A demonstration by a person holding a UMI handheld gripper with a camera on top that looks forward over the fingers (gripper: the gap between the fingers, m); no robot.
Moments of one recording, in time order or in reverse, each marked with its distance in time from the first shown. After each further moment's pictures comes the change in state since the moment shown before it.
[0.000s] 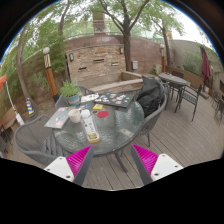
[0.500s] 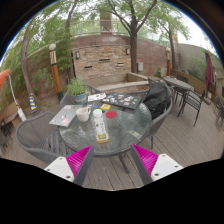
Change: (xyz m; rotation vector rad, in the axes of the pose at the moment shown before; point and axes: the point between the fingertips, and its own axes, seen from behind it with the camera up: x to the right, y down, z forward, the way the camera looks) arm -0.051 -0.005 -0.003 0.001 -0.025 -0.058
